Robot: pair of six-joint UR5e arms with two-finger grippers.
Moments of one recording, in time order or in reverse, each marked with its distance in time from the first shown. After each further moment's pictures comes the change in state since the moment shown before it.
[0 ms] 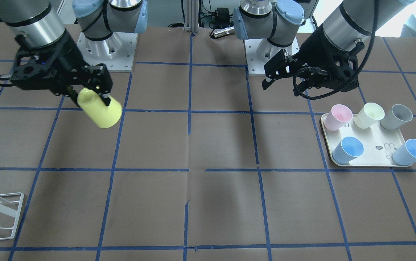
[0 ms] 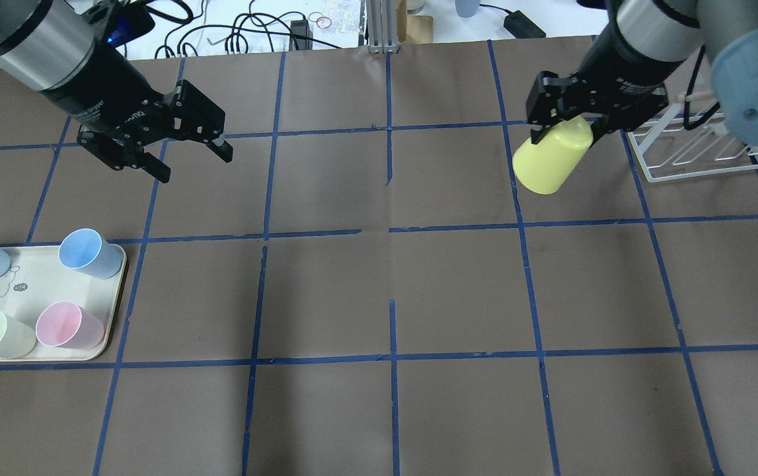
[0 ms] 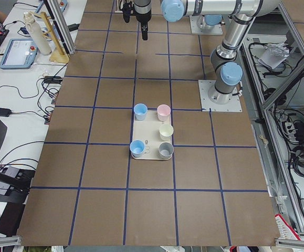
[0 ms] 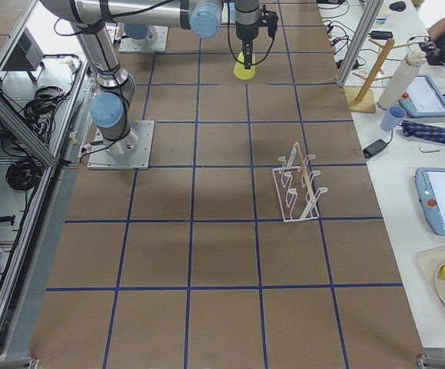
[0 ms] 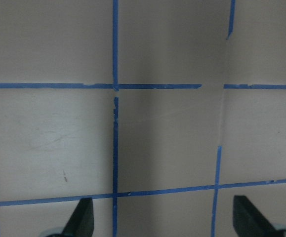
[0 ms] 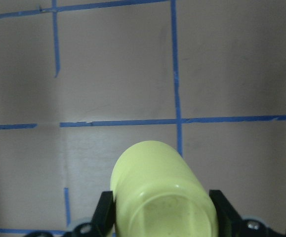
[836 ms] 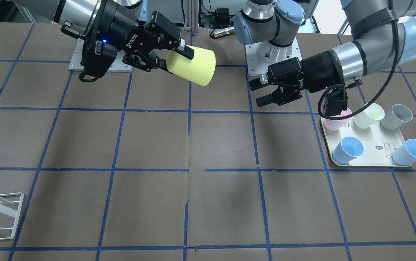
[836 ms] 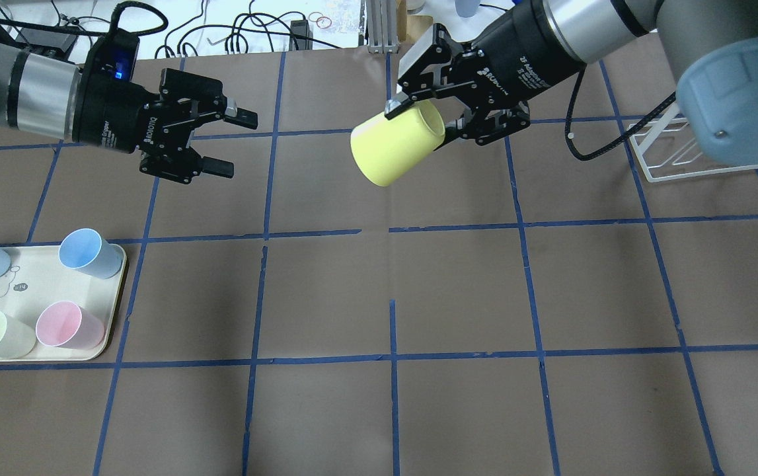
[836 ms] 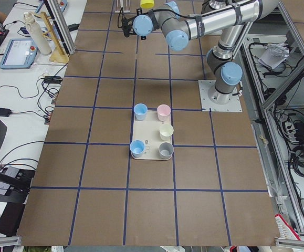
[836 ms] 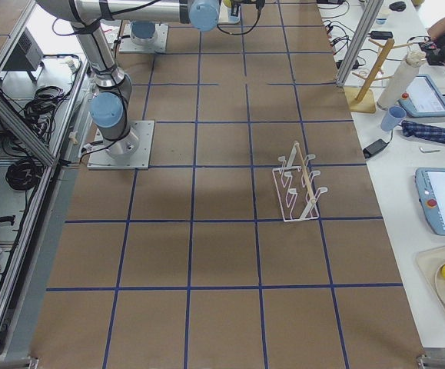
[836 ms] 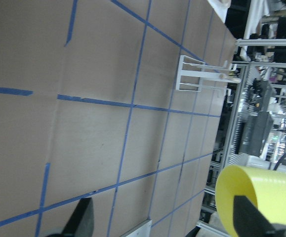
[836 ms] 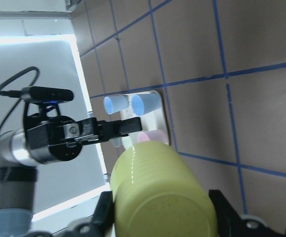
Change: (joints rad) left arm 0.149 -0.003 -0.248 -0.015 -0.774 0.150; right arm 0.009 -0.003 0.037 0.055 0.825 0.105
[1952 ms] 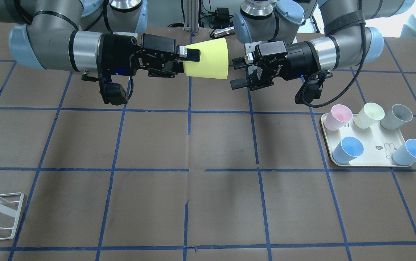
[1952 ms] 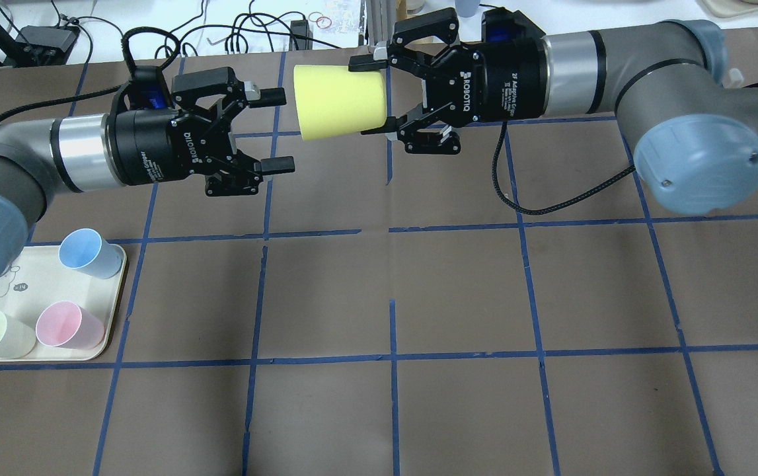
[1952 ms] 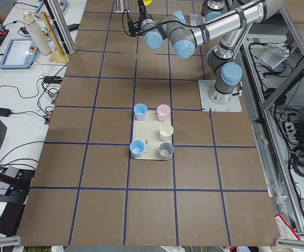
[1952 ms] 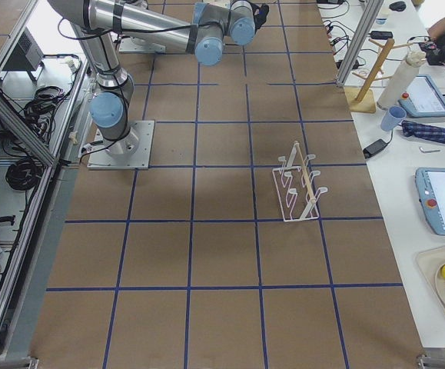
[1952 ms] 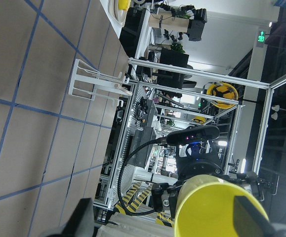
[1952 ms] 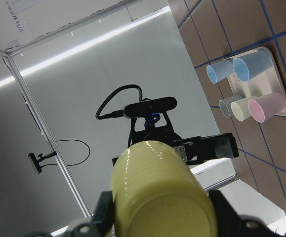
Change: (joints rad) left arm -0.049 0.089 -0.143 -0.023 -0.217 -0.003; right arm -0.025 0.061 0.166 0.001 0.437 -0.016
